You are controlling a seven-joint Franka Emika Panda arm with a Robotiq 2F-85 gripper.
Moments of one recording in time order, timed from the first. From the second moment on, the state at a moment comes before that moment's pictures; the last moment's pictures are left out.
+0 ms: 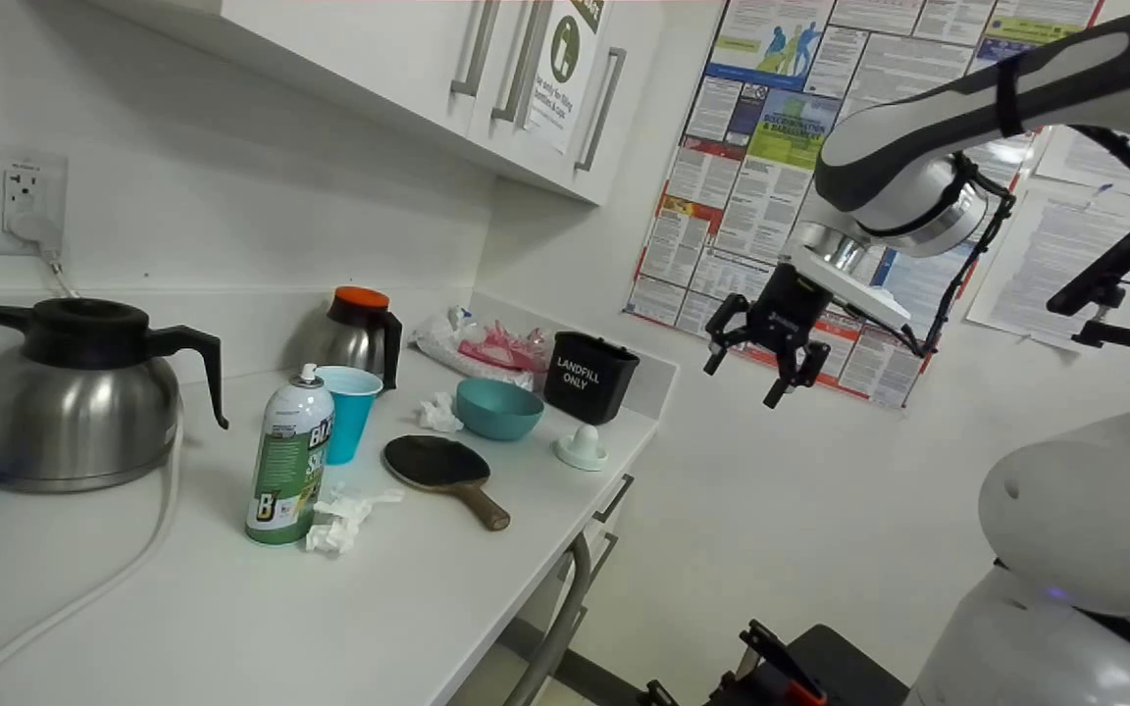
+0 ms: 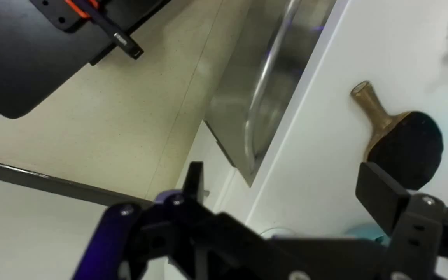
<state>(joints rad) -0.24 -0.65 -0.15 -2.68 0.15 2.07 0.25</state>
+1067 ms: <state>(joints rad) -0.33 -0.34 -0.25 -2.47 0.14 2.39 0.27</state>
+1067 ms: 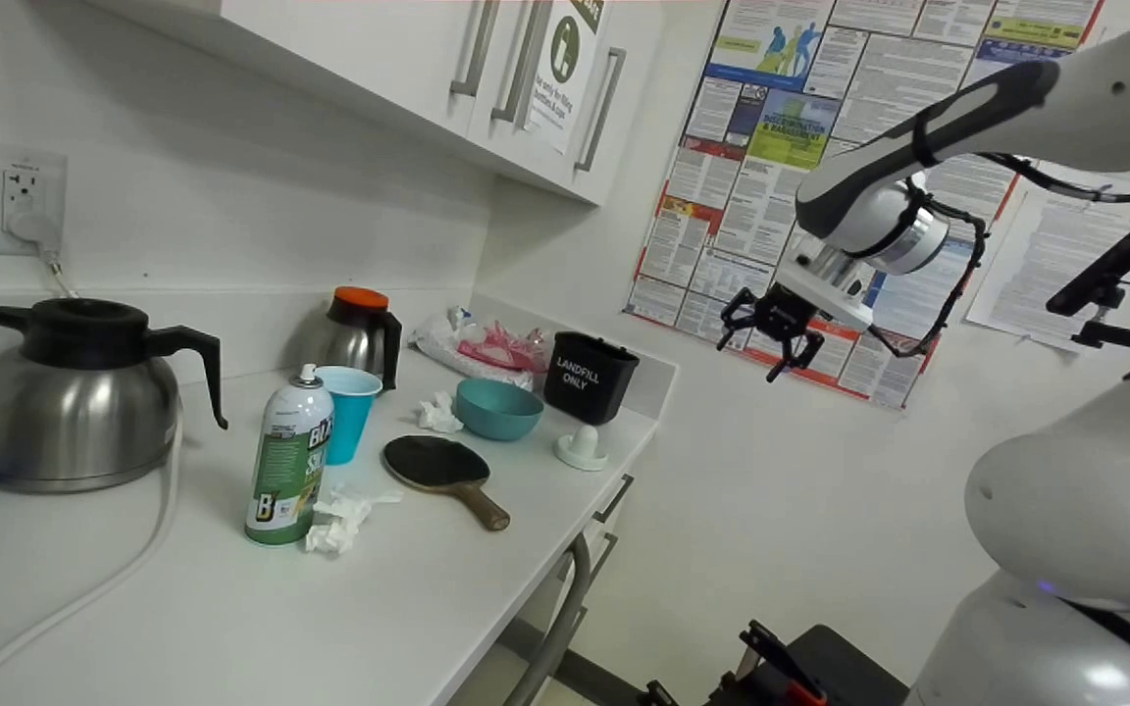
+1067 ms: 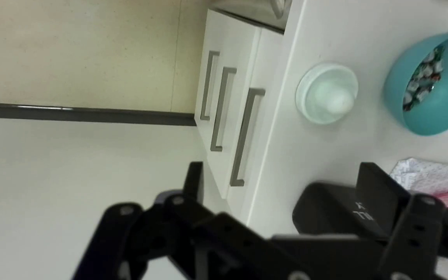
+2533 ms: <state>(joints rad) -0.40 0.16 -0.37 -2.23 1.00 2.42 -0.62</state>
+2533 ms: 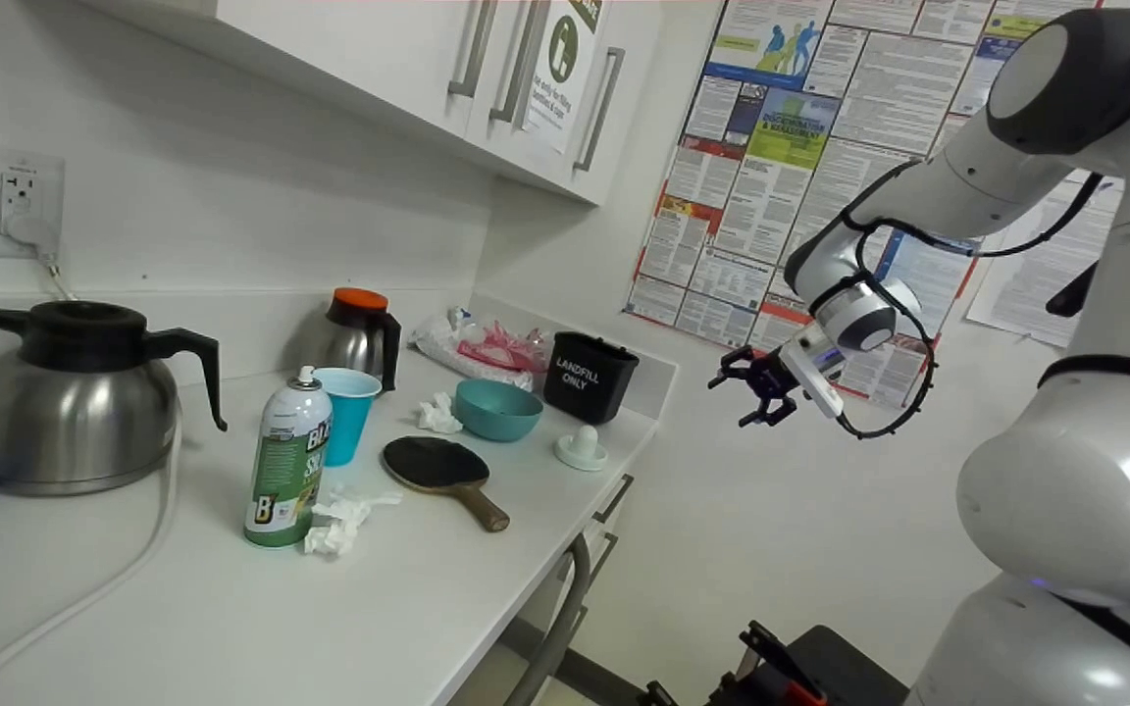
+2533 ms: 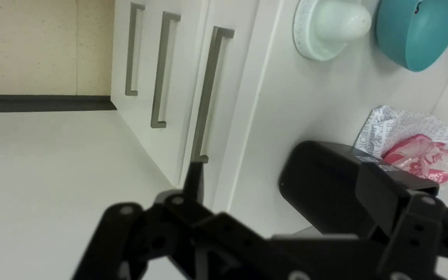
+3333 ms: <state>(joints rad) -0.55 0.56 -0.35 -2.06 1.42 2.10 -0.97</state>
